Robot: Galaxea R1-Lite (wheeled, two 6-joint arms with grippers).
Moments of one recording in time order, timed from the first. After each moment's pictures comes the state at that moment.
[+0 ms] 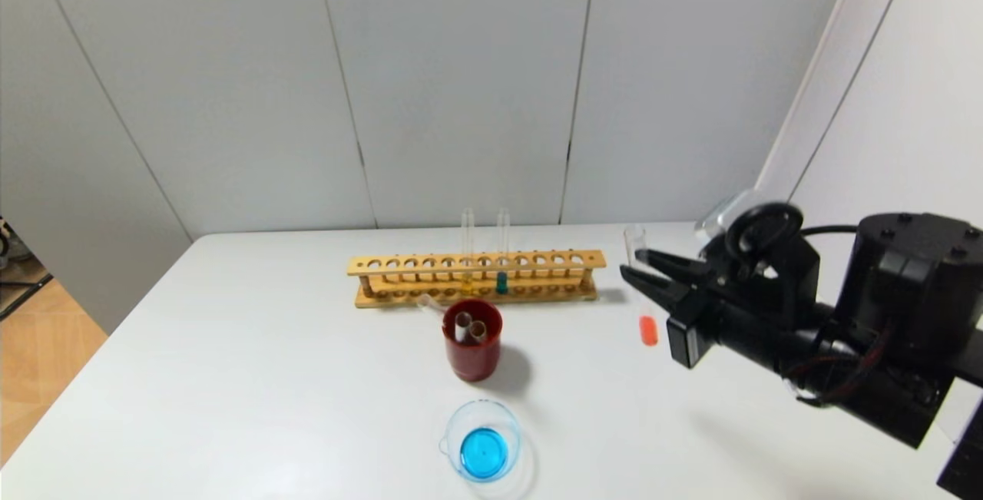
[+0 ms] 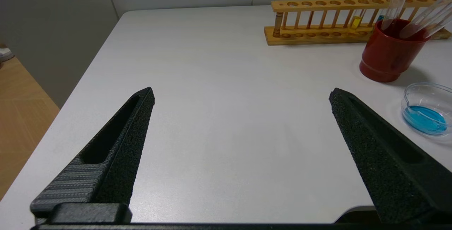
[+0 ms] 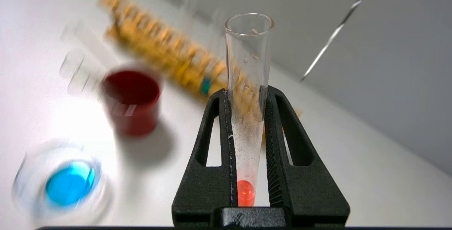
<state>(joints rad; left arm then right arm) 0.00 0.00 0.00 -0.01 0.00 -0.01 0.58 1.60 -0.47 -0.93 0.02 -0.30</state>
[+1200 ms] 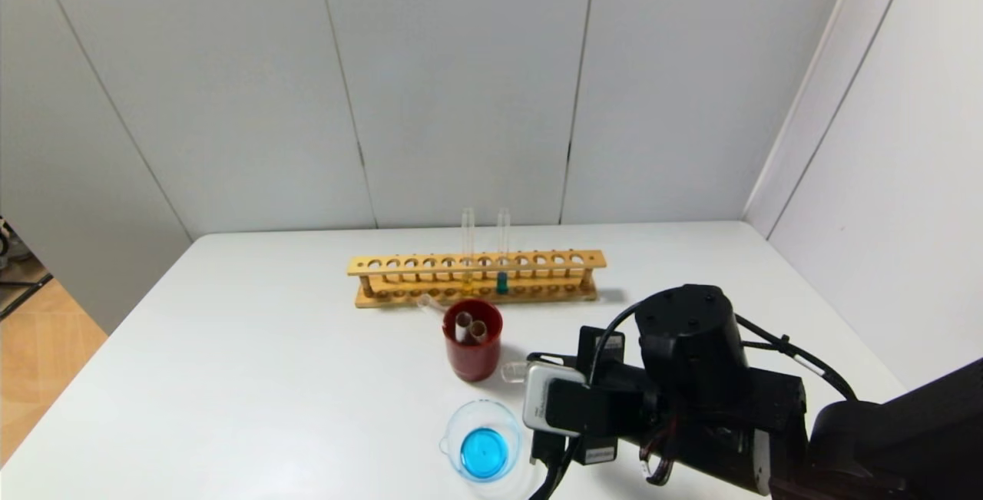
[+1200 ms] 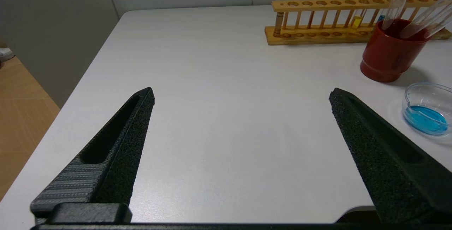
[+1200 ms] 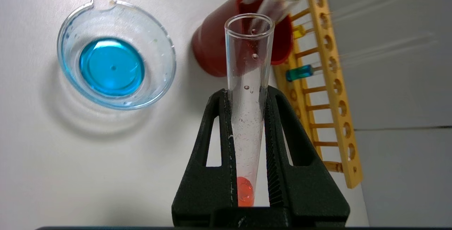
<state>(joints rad) 0.00 0.00 0.00 -0.01 0.00 -0.01 0.80 1.88 -0.62 -0.75 0.02 -0.88</state>
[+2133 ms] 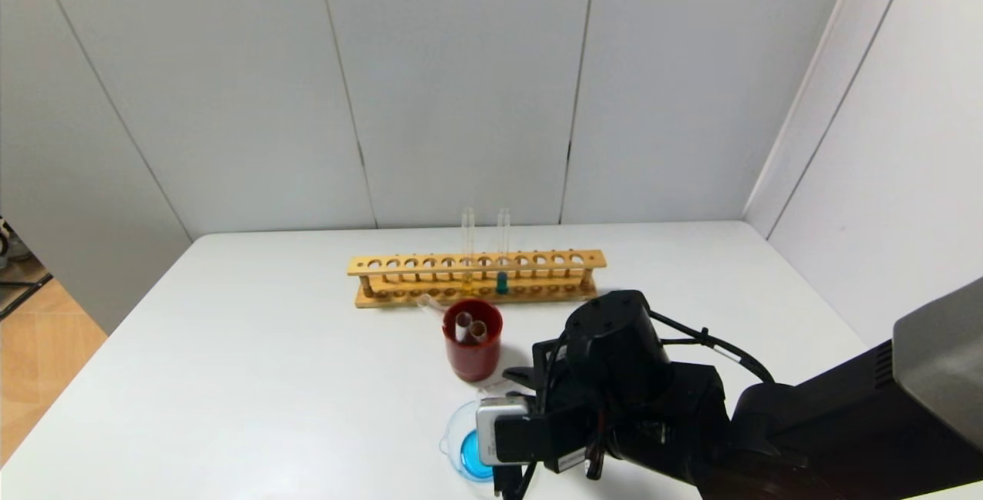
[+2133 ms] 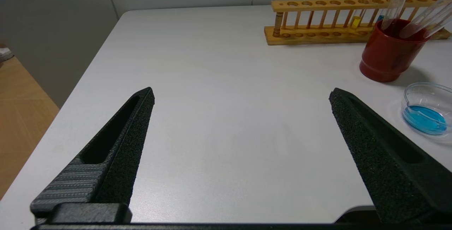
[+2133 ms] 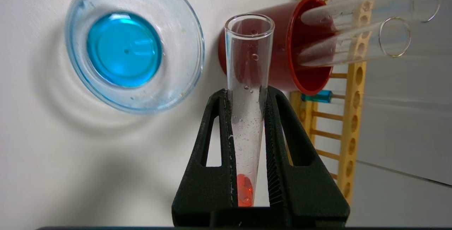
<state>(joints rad) 0.00 0.00 0.00 -0.01 0.00 -0.01 0.85 1.98 -0.76 -0.61 -0.05 -1.10</state>
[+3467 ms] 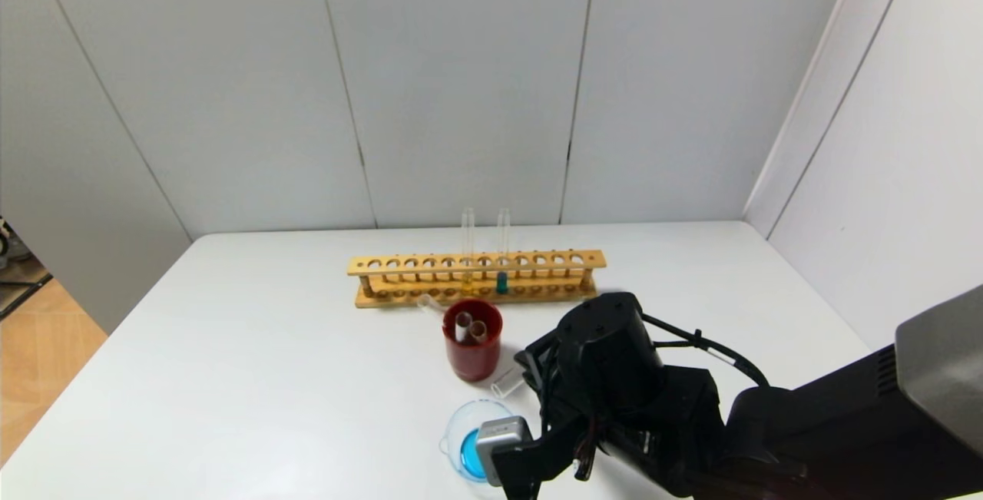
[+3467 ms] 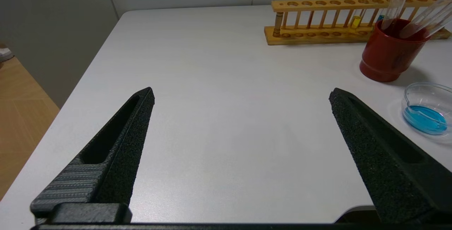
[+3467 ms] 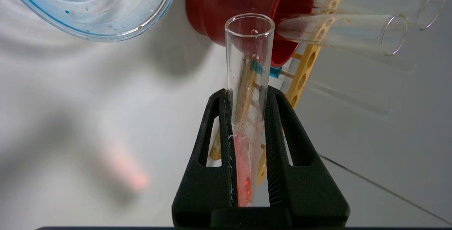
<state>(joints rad) 0.00 0.00 0.00 -0.01 0.00 -0.01 0.88 1.98 -0.78 -0.60 -0.25 -1.43</state>
